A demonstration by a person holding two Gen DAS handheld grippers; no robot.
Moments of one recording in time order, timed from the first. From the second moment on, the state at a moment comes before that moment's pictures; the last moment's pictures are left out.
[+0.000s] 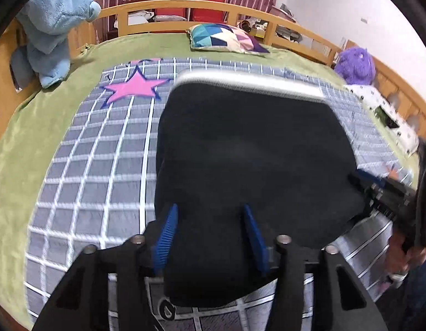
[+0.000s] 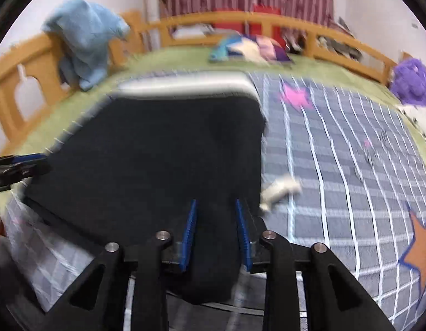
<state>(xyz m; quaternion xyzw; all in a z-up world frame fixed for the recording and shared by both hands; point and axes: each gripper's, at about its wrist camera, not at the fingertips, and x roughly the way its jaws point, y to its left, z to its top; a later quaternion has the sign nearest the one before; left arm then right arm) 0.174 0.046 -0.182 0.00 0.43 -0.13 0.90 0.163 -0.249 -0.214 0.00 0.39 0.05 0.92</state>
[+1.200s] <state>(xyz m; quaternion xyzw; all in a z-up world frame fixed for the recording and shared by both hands) 0.265 0.031 -0.180 -0.01 0.48 -0.09 0.87 0.264 -0.239 -0.193 -0.01 0.37 0.05 0.93</state>
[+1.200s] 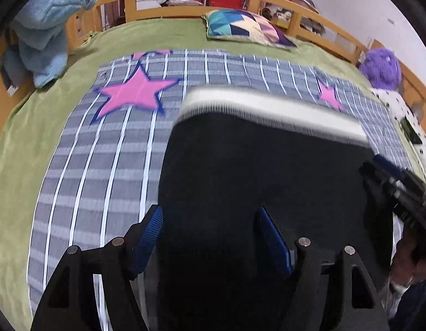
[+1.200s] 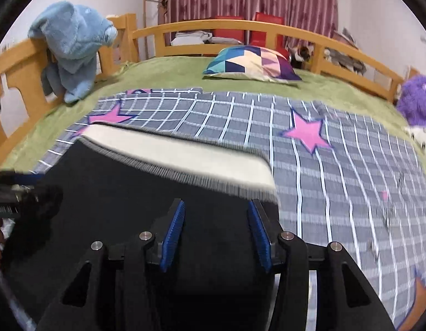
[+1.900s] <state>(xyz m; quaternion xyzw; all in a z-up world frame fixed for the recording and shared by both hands) 0.074 0.015 -0.100 0.00 0.40 -0.09 0.91 0.047 -0.238 -0.131 0.01 0.35 0.02 0.94</state>
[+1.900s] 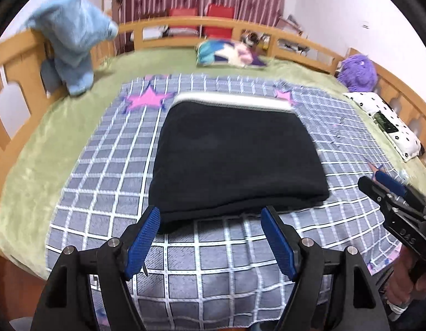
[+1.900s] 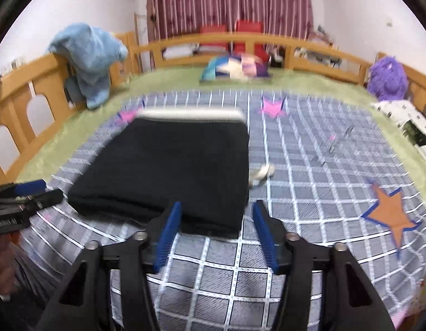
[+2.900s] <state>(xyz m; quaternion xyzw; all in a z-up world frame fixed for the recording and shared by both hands) 0.006 0.010 -0.031 -0.01 0.32 -0.08 0.94 -0.010 -0.228 -0.048 0.01 0.30 -0.03 0.95</state>
